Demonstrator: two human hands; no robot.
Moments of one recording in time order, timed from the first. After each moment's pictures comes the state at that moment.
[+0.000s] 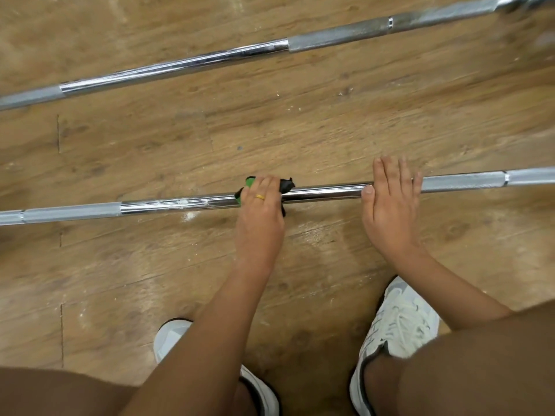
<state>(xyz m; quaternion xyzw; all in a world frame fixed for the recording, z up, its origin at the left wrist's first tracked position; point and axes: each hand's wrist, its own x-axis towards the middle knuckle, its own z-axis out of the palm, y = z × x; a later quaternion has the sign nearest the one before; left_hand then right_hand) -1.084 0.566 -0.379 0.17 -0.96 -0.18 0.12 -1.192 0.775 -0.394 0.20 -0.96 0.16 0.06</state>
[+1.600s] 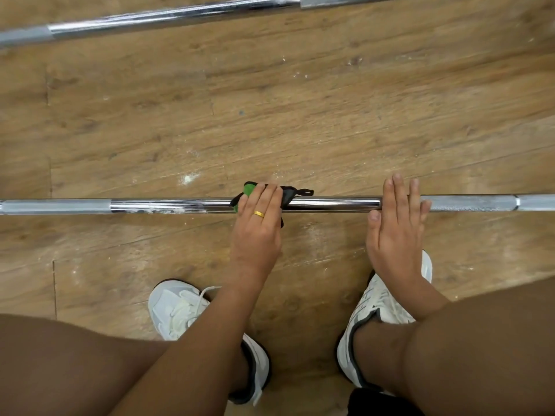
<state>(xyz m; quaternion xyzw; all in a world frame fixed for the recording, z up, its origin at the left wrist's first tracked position) -0.999 0.591 -0.396 0.13 -0.96 -0.17 0.20 -1.108 0.815 -0.398 0.20 -0.96 0.21 0.04</state>
